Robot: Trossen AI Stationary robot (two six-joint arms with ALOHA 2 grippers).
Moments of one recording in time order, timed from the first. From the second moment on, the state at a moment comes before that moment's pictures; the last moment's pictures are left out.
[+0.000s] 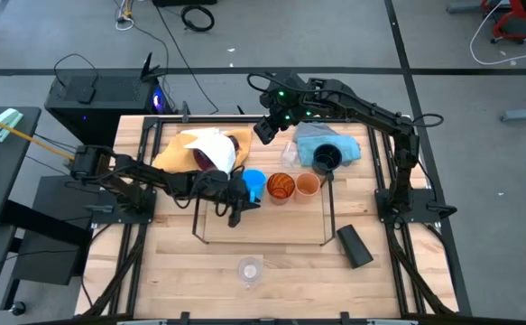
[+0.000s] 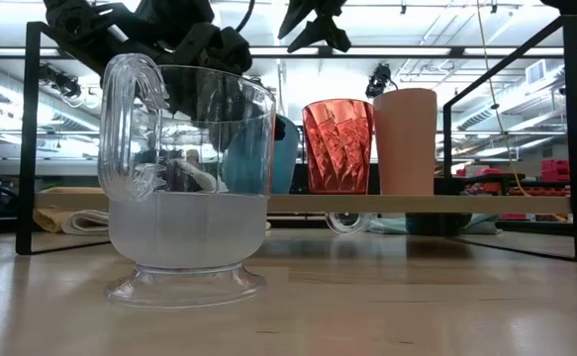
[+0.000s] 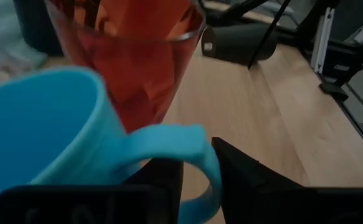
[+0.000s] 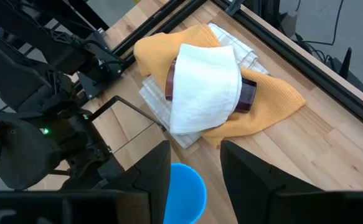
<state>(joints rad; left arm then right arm) 0.00 1.56 0.63 0.50 0.07 -0.22 -0.30 1.88 2.18 -1.08 -0.11 0.45</state>
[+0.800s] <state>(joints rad) -0.07 1.56 0.63 0.47 0.04 -0.30 -0.30 1.88 2.18 -1.08 -0.10 0.45</state>
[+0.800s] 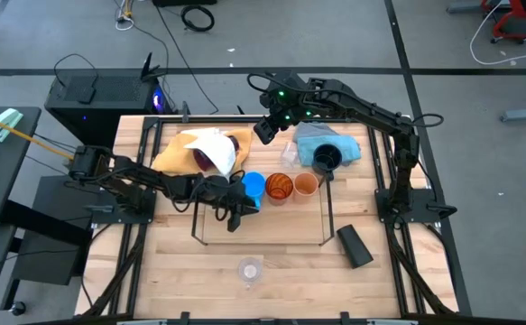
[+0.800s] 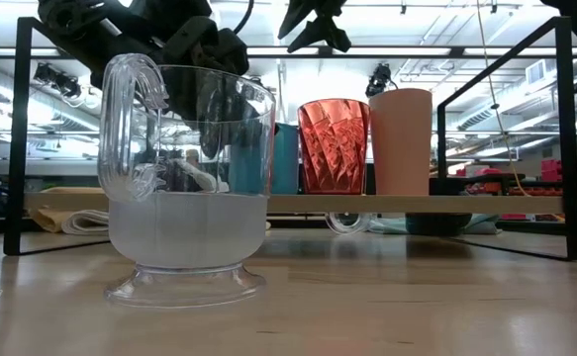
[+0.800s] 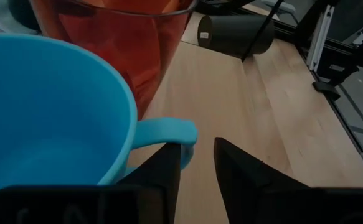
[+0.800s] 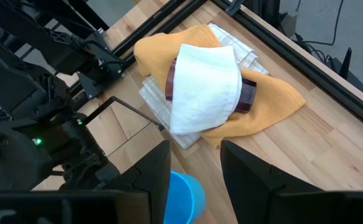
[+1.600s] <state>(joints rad) -0.10 1.56 0.63 0.46 0.05 -0.33 -0.30 1.88 2.18 -1.08 -0.10 0.45</state>
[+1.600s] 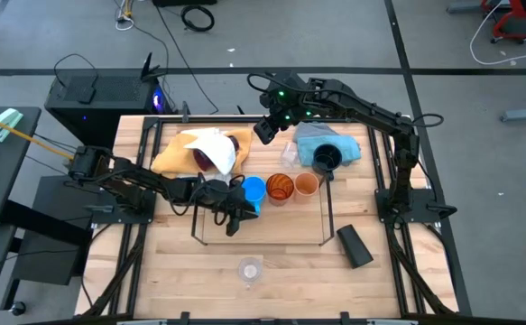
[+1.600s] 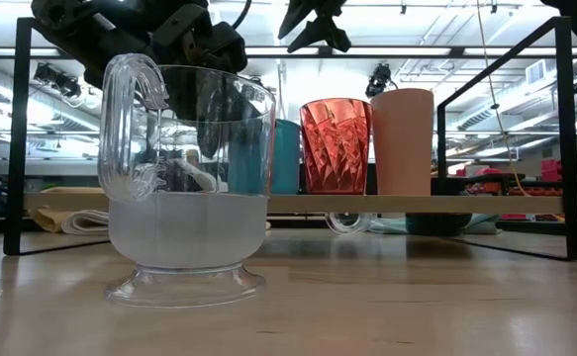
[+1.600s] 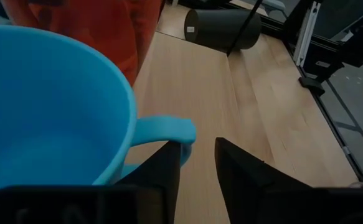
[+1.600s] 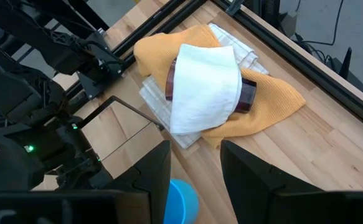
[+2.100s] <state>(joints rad) -0.11 1.56 0.63 0.42 0.05 -0.38 -0.30 1.88 2.18 -1.08 -0.11 0.45</state>
